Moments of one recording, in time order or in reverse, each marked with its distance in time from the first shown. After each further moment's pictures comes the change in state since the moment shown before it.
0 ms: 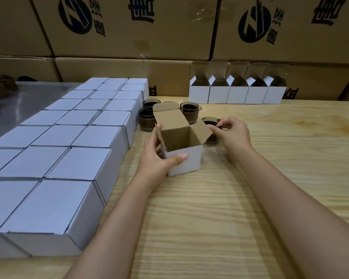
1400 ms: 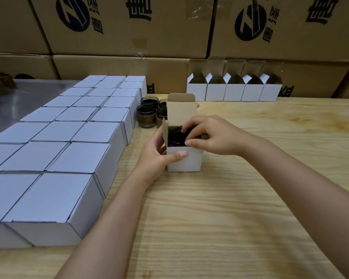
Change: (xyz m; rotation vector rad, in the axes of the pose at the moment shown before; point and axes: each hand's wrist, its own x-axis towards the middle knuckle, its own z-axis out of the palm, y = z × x) left_hand 0.001 0.005 0.002 -0.093 -0.166 0.084; right_hand -0.046 -0.075 -0.020 -0.623 -0.737 -0.667
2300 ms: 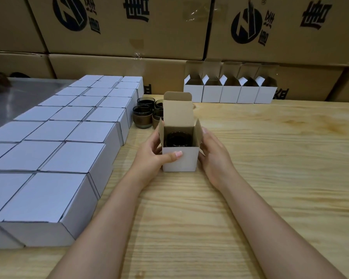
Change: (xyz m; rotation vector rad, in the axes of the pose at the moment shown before) left_hand -0.001 -0.003 -0.001 -0.002 0.017 -0.078; right_hand -0.017 0.000 0.075 1.365 0.601 0.529
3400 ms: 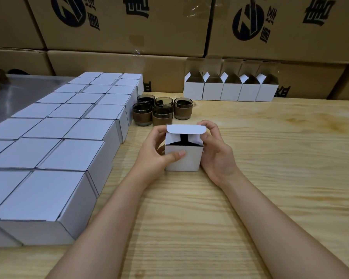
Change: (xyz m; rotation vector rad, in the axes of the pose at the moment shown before) left_hand -0.006 0.009 0.011 0.077 0.086 0.013; right_hand -0.002 -0.007 -0.005 0.232 -0.283 -0.066
